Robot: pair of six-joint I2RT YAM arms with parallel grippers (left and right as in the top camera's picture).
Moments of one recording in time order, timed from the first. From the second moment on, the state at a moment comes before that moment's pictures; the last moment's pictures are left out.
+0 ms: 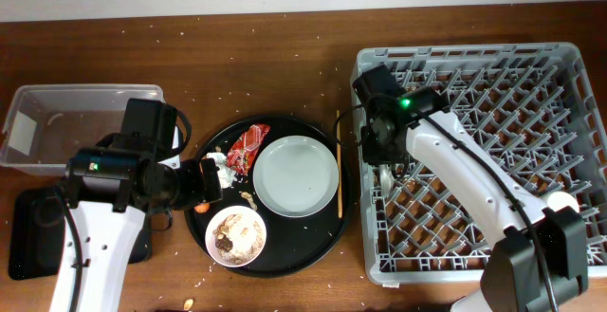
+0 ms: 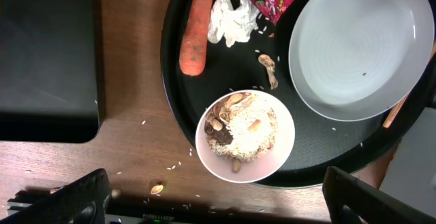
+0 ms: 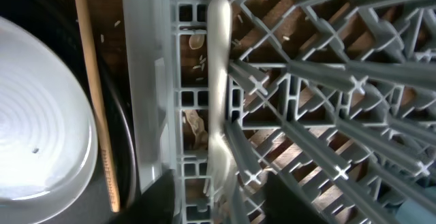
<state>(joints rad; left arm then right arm) -0.13 1.26 1.34 -1.43 0.01 -0.36 0.41 1.70 1.38 -1.11 0.16 0.38</state>
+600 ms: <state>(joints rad) -0.13 1.26 1.34 -1.43 0.00 -0.36 0.70 1.93 1.39 -1.03 -0.04 0.87</state>
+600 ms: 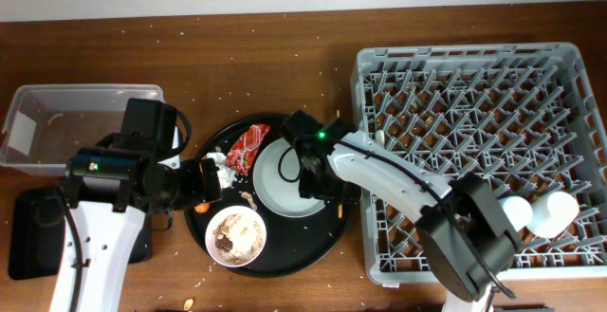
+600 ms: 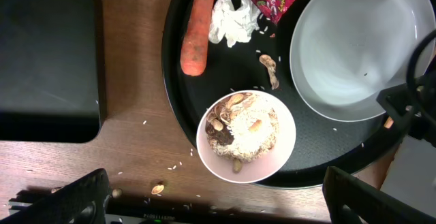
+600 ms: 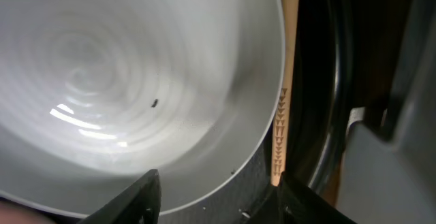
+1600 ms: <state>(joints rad) -0.13 1.26 1.34 -1.43 0.00 -0.36 0.29 1.34 1.44 -1.16 0.92 0.35</state>
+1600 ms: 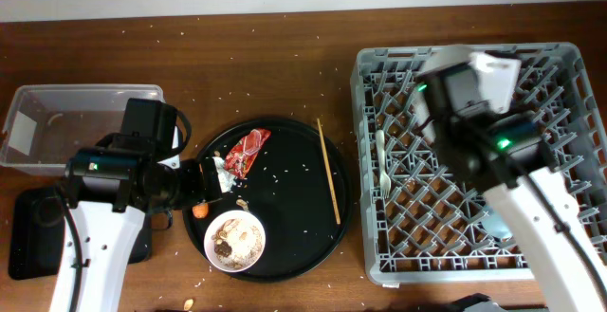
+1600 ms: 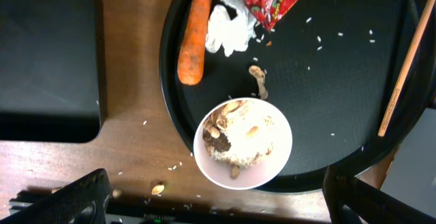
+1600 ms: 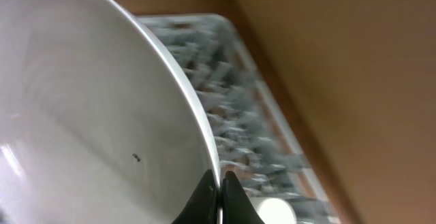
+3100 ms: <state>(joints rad) -0.13 1.26 1.34 -1.43 0.00 -0.36 0.66 1.98 1.33 -0.87 0.09 0.59</state>
